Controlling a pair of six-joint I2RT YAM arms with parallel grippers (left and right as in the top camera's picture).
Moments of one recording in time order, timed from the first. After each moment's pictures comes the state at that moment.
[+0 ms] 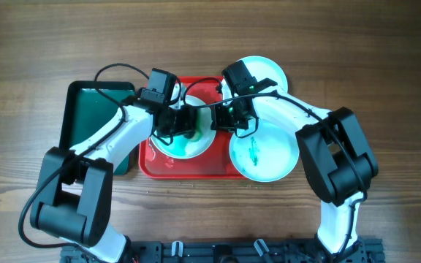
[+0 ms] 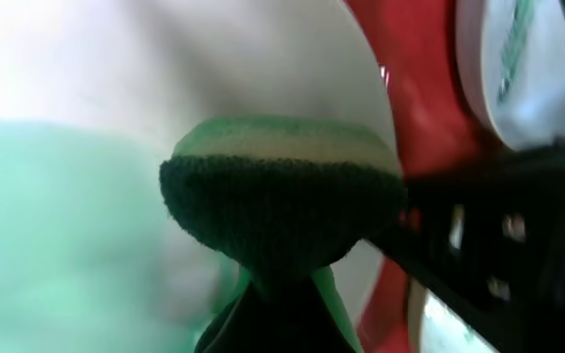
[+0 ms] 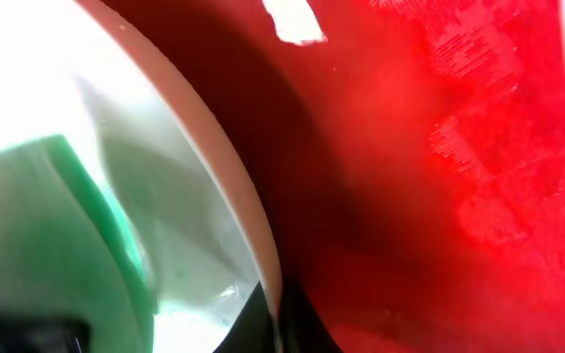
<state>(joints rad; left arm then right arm) -0.33 1.76 1.03 -0.51 0.40 -0.45 0.49 2.07 1.32 -0.57 -0.46 0.49</state>
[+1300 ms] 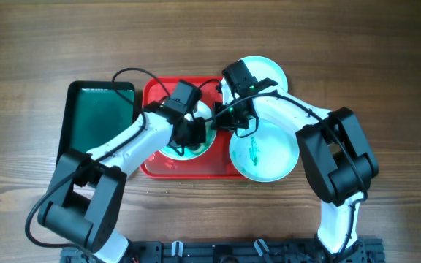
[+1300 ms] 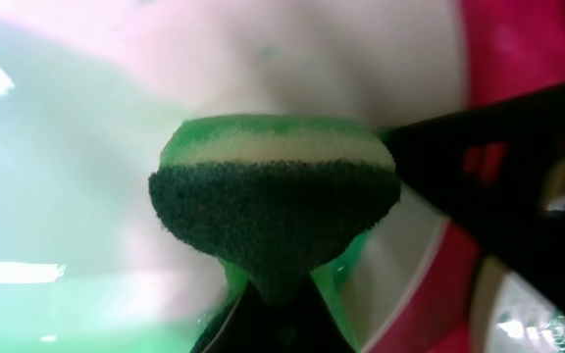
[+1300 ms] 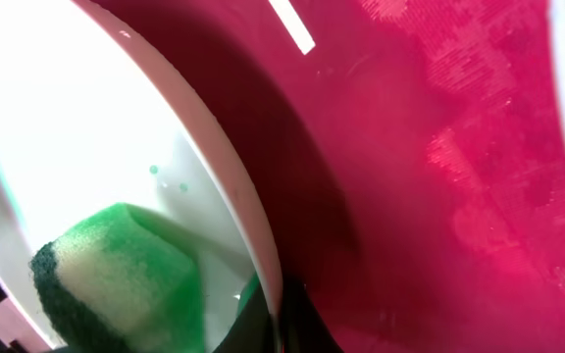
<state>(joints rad) -0.48 1.76 1.03 -0.57 0.17 -0.55 0.49 2.07 1.32 -0.56 -0.46 0.47</state>
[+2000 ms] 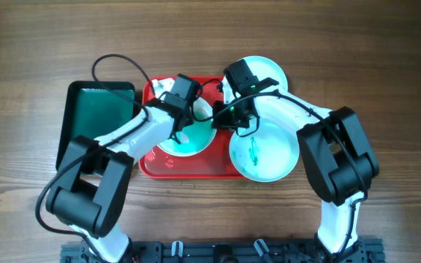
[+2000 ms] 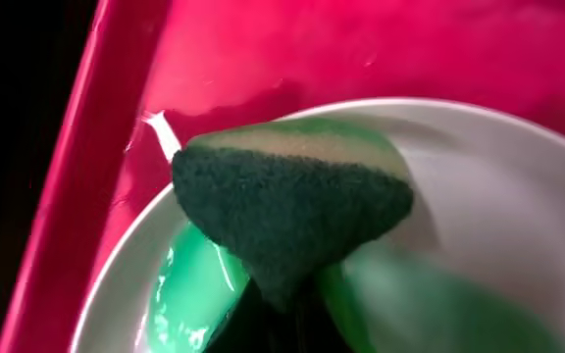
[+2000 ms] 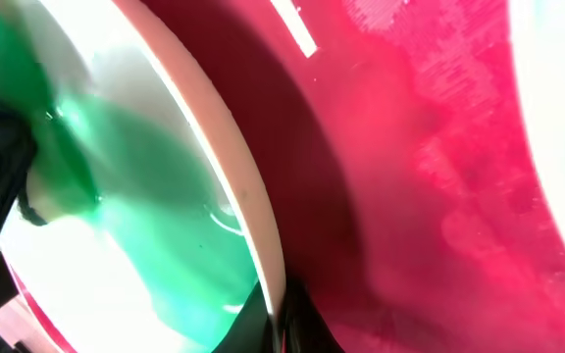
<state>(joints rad) -0.44 1.84 1.05 -0.48 -0.31 -0.68 0.48 2.07 1.32 -0.56 -0.46 0.47</state>
